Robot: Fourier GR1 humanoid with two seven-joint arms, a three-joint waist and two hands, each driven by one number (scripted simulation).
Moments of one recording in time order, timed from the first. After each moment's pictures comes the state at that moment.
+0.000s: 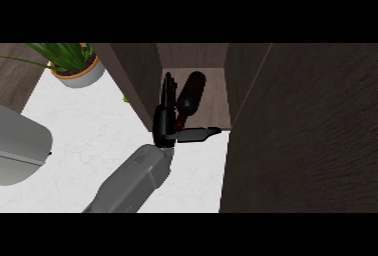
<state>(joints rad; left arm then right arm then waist) -0.65 0.00 -0.55 -0.76 0.77 0.55 -0.78 -0.07 -0.02 0.10 -2.46 -0.11 0.13 0.62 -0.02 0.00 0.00</state>
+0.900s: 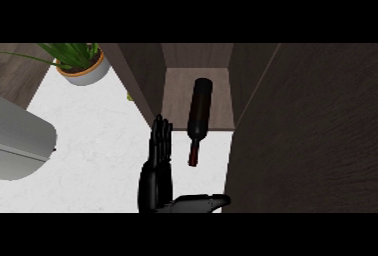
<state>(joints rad) -0.19 0.12 -0.80 -1.55 0.55 0.85 -0.59 -0.08 -0.04 0.06 -2.45 -0.11 0.12 0.62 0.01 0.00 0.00</state>
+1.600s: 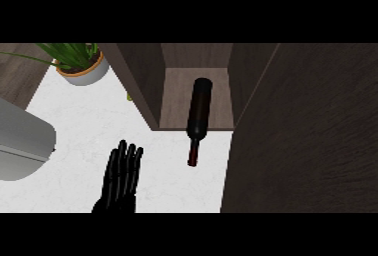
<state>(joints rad) 0.05 0.36 -0.82 -1.91 0.50 0.75 -0.55 -0.03 -0.07 0.08 -2.43 -0.17 0.23 0.63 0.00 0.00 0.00</state>
